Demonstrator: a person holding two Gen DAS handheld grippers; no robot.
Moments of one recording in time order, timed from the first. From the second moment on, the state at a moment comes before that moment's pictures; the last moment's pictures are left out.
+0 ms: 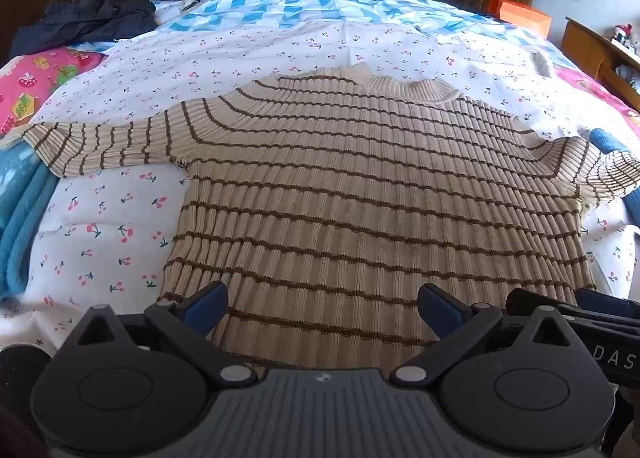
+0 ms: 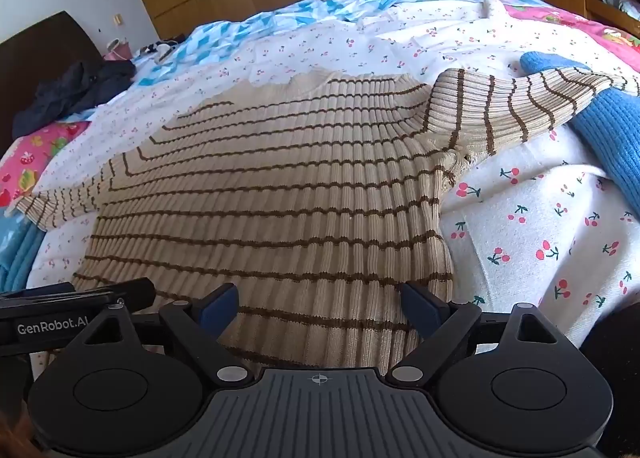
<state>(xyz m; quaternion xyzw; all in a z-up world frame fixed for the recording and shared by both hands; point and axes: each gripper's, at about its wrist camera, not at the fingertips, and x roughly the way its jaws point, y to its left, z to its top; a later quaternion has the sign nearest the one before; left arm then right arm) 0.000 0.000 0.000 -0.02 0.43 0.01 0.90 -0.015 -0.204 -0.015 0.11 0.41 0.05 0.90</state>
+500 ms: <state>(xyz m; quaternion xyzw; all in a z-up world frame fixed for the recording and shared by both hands) -0.005 0.004 -0.012 -0.03 0.44 0.01 0.90 -0.014 -0.197 -0.018 0.08 0.42 0.05 0.90</state>
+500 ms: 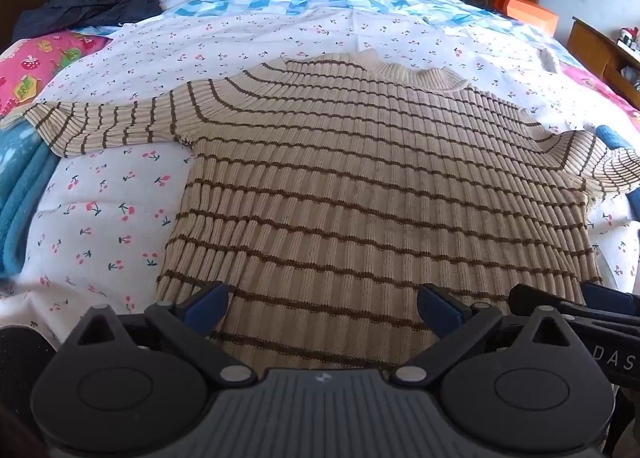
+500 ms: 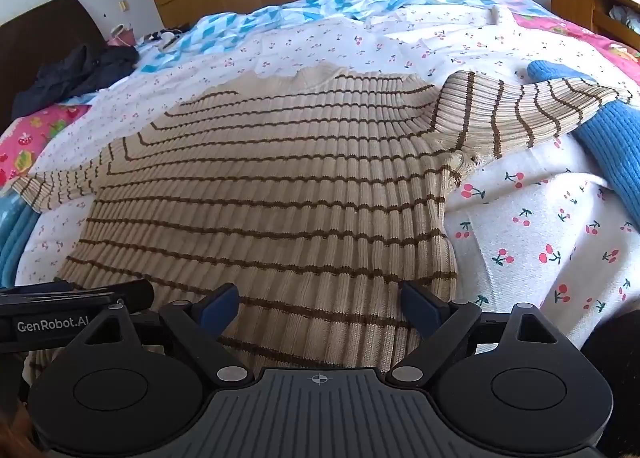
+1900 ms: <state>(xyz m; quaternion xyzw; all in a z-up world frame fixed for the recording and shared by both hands) 0.001 0.013 -0.036 -0.06 0.49 0.00 0.87 -0.013 -0.183 -0.025 0.04 0.42 0.06 0.90</state>
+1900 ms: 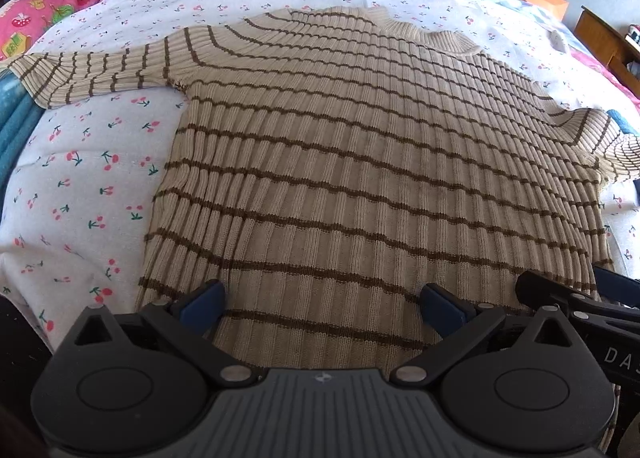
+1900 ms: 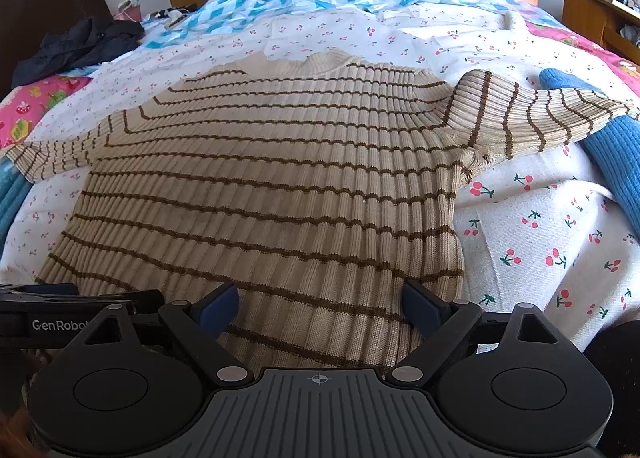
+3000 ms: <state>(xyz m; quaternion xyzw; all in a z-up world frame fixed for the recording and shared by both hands) -0.011 0.012 -0.018 -0.05 0.46 0.02 0.89 -0.020 -0.190 -0.015 0.06 0.41 0.05 0.91</state>
